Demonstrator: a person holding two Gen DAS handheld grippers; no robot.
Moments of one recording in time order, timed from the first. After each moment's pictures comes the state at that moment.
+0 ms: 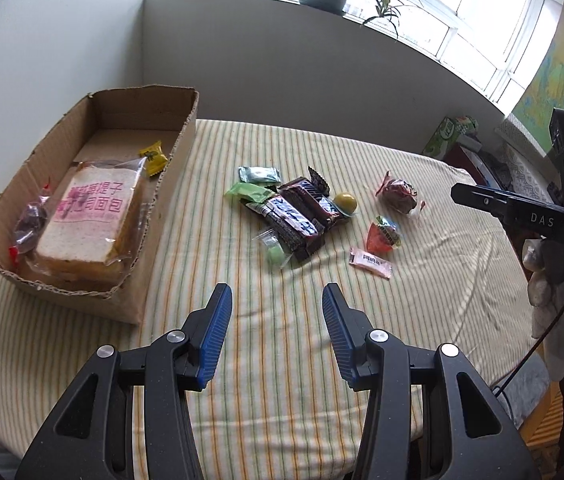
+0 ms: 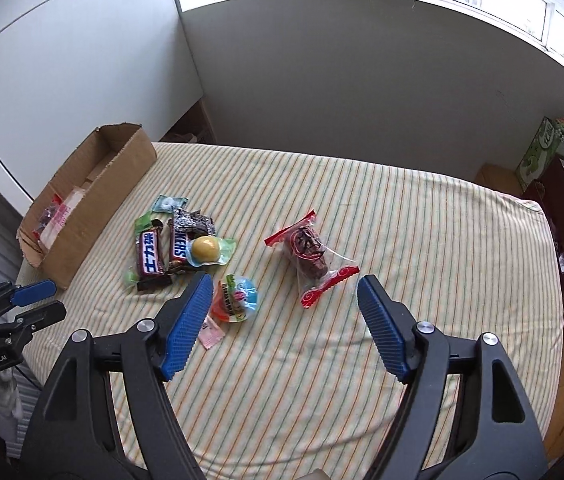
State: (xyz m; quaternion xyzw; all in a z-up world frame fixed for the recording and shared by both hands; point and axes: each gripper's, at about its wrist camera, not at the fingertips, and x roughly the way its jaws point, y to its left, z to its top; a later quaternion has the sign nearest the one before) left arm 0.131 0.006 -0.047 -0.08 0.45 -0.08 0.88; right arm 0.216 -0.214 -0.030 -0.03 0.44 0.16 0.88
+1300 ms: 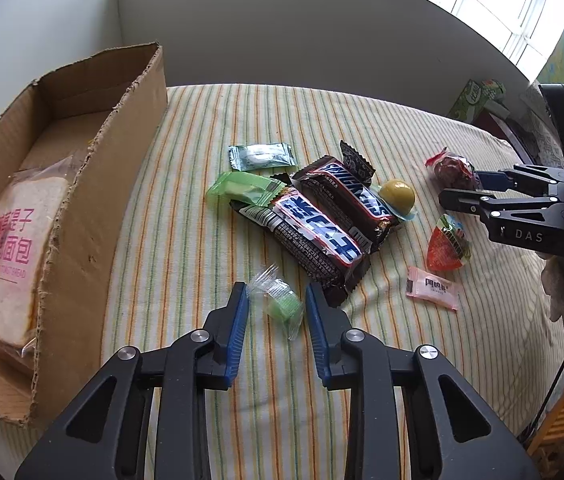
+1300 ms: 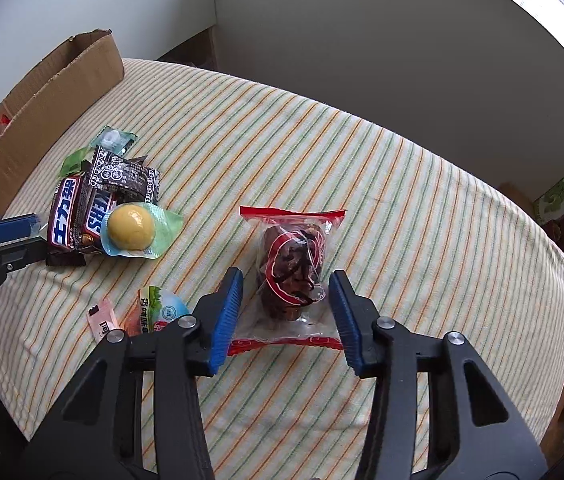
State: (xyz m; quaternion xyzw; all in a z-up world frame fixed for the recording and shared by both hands) left arm 0.198 -0.014 -0.110 -0.04 0.50 -0.08 0.86; right arm 0.280 -0.174 -0.103 -0.14 0.49 0.19 0.84
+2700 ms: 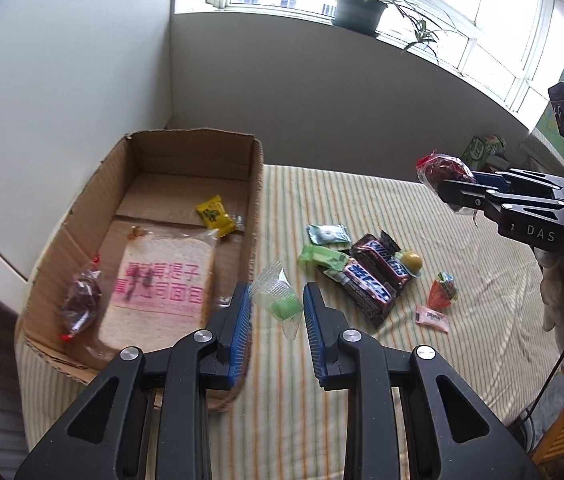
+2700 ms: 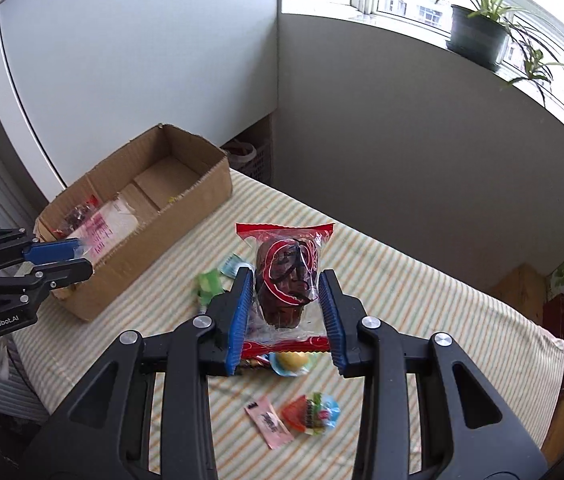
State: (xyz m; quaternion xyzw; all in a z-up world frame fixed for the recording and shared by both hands) left arm 0.158 0.071 -0.045 -0.05 0.42 -0.04 0.90; right arm 0.252 -0.075 0.012 -0.14 0.38 0.27 0.87
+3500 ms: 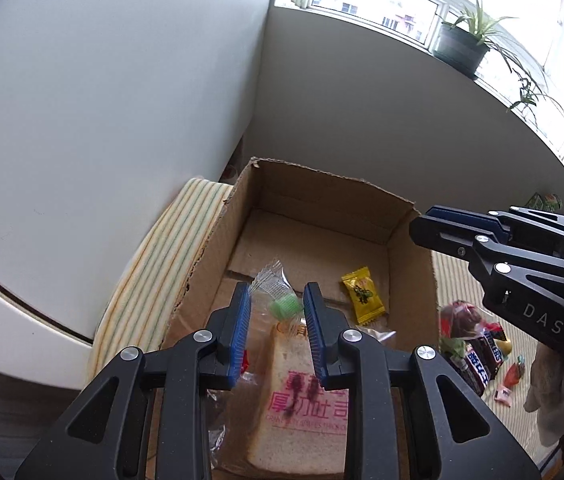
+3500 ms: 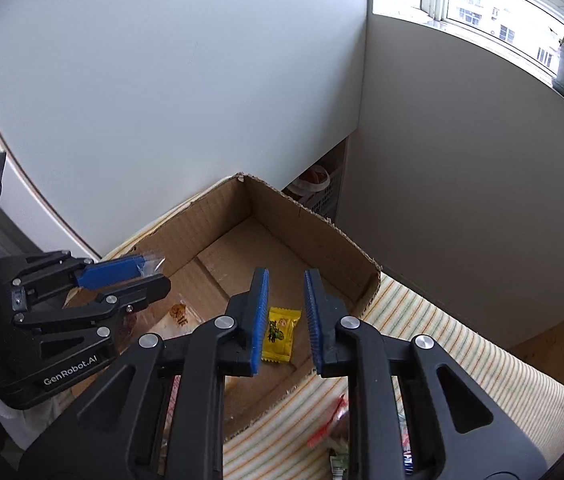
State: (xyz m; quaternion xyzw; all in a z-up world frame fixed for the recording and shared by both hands) left arm 0.228 0.180 -0.060 -0.11 0.43 0.05 0.90; right arm 0.313 0.087 -0.008 -0.12 0.40 0.33 0.85
